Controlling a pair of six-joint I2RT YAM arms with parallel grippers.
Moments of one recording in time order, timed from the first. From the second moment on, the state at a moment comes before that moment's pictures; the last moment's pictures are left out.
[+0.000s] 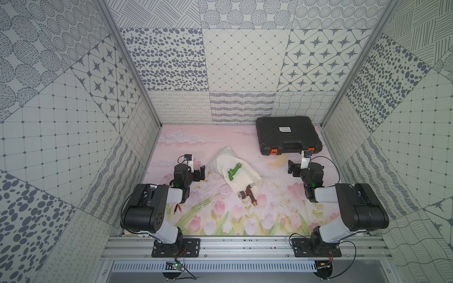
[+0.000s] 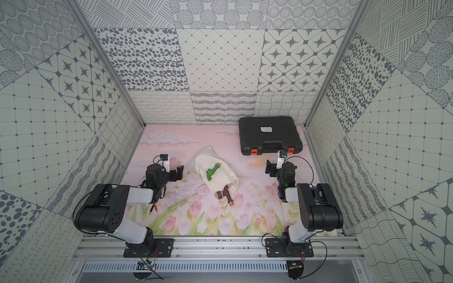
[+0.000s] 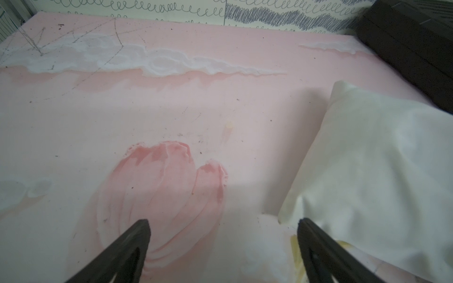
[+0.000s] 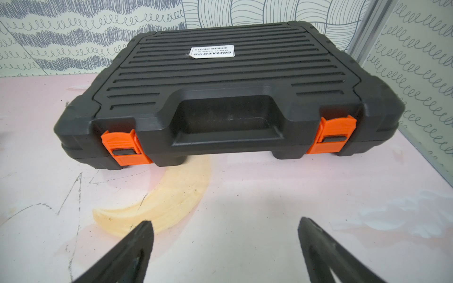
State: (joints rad) left arm -0.02 1.57 0.40 0.71 0.11 -0.04; right arm 0.02 1.56 0.38 0.83 -0.02 0.04
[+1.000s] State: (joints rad) left arm -0.65 1.40 1.01 -0.19 -0.02 -0.11; right arm 0.35 1.23 0.79 -0.04 0.05 0.13
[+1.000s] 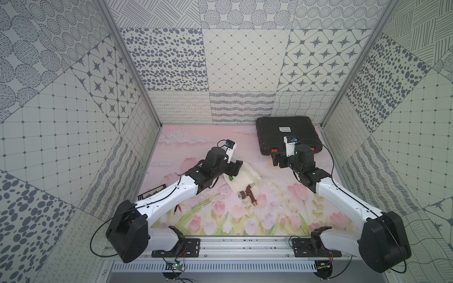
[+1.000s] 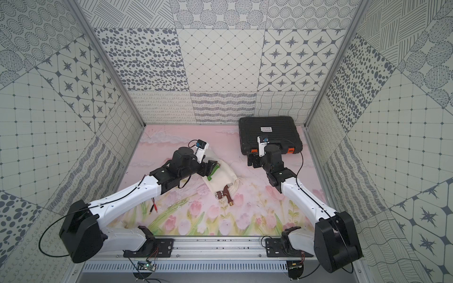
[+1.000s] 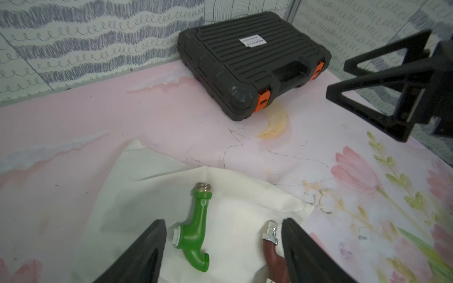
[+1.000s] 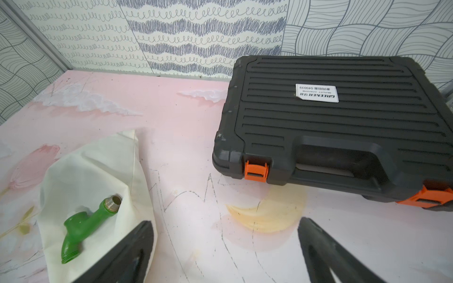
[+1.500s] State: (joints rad) left arm -0.69 1.88 1.39 -0.62 -0.14 -0.02; right arm 0.35 1.22 0.79 -0.07 0.05 0.14
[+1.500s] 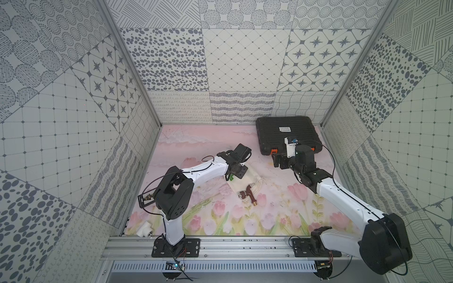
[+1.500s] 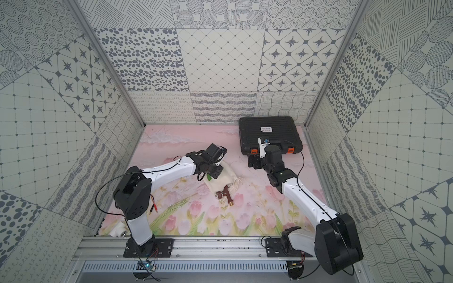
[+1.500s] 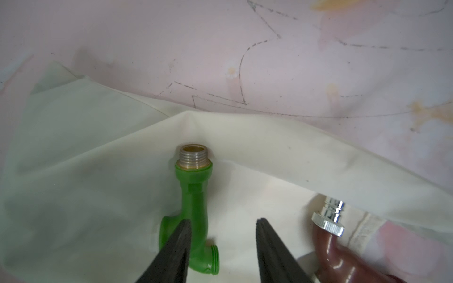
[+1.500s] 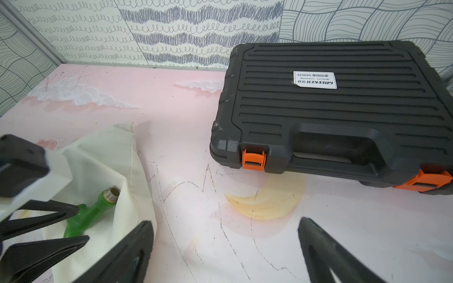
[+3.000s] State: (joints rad) left arm -0.31 1.66 1.22 -0.87 -0.29 -0.09; right arm 0.60 1.18 0.94 -0.41 0.02 0.13
